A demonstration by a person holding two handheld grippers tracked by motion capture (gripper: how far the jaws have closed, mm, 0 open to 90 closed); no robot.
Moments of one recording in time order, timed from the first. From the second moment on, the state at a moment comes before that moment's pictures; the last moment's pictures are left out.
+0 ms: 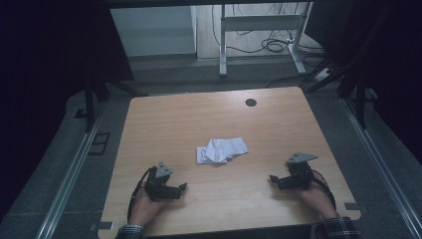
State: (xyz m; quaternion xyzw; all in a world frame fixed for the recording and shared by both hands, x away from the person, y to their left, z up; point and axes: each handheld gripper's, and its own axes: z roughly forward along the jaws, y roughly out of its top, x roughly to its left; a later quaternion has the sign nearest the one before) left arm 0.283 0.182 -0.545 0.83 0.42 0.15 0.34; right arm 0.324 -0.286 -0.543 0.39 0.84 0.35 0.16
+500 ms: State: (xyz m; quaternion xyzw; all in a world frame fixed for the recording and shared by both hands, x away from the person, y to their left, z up) left arm 0.283 0.182 -0.545 0.83 0.42 0.15 0.34; right arm 0.324 -0.285 -0.542 0.38 0.84 0.35 0.16
